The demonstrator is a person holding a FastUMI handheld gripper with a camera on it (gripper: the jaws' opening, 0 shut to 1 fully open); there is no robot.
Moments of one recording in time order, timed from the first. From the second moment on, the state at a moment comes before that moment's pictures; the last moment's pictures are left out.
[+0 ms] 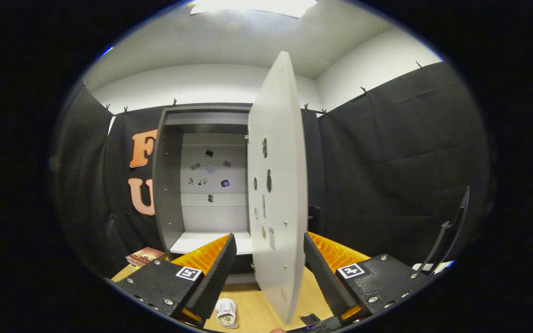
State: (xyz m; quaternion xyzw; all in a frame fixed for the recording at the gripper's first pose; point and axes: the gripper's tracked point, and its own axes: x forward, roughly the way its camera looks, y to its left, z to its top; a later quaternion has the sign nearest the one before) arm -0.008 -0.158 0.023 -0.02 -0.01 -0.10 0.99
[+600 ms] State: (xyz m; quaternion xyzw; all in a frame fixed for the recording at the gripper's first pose) arm 0.023 -0.042 -0.004 0.00 0.01 -0.02 1.00
